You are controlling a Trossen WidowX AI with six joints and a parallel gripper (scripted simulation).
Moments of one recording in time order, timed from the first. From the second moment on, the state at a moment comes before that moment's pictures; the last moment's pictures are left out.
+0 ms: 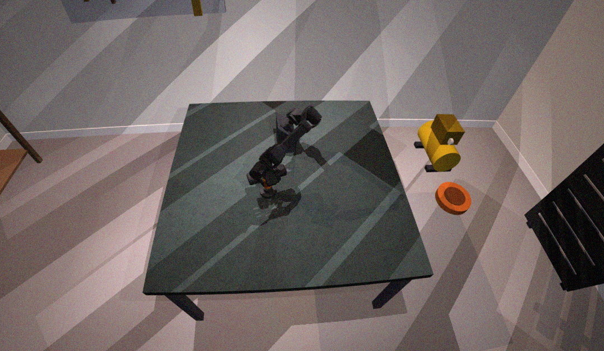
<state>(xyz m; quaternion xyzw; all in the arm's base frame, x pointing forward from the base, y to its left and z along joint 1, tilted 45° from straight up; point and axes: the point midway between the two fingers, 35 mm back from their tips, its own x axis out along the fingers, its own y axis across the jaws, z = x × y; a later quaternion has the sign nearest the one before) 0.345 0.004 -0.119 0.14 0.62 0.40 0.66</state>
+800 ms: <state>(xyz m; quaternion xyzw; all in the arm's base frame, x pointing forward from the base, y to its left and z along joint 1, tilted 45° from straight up) 0.340 0.002 -0.116 0.12 0.61 0.41 0.67</state>
